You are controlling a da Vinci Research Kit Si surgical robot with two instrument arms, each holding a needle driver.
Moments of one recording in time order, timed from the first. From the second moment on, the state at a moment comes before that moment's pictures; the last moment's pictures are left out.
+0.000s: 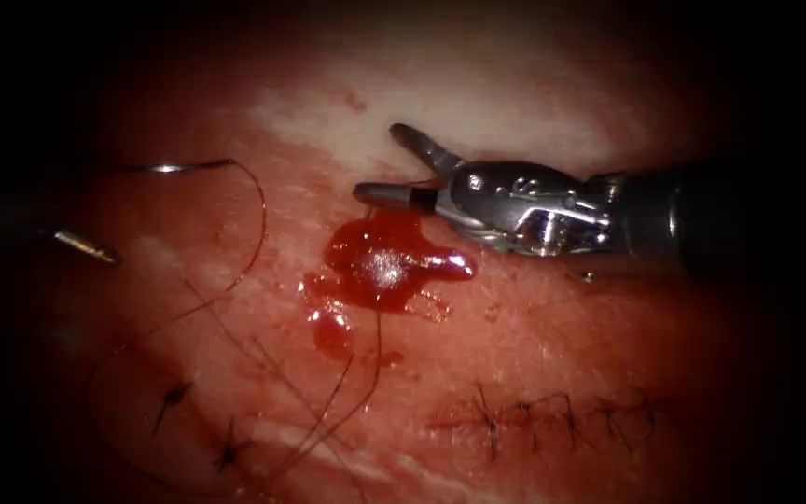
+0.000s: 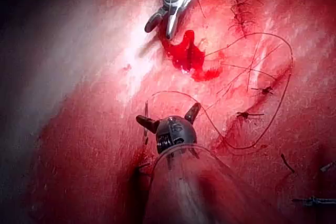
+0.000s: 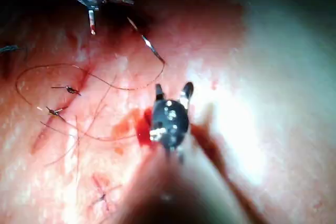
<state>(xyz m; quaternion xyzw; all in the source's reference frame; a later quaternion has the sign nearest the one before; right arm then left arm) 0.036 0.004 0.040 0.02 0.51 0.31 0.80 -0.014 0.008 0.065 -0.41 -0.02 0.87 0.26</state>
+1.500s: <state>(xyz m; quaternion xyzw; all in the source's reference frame) 0.030 0.005 0.035 0.01 0.50 0.32 0.80 -0.025 0.004 0.070 -0.22 -0.16 0.93 0.25</state>
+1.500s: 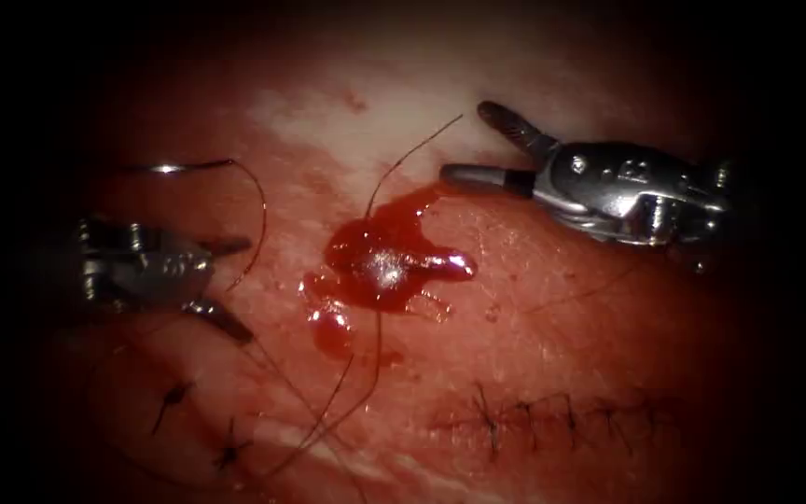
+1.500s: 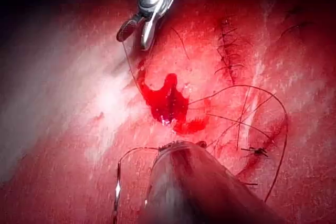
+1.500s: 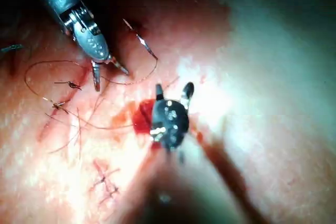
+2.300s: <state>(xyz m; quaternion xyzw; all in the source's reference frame) 0.030 0.005 0.035 0.02 0.50 0.32 0.81 -0.021 0.005 0.069 -0.23 -0.20 0.92 0.23</state>
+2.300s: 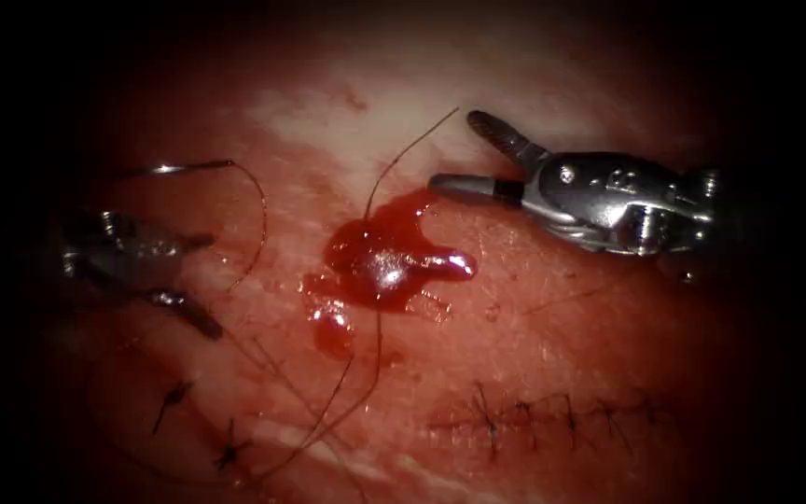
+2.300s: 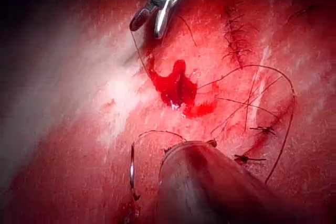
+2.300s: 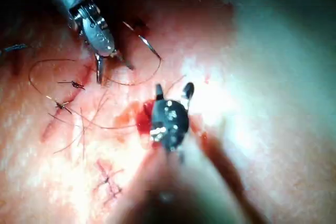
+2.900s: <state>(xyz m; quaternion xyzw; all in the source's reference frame) 0.031 0.004 0.035 0.02 0.50 0.31 0.81 -0.012 0.002 0.063 -0.40 -0.16 0.89 -0.15</state>
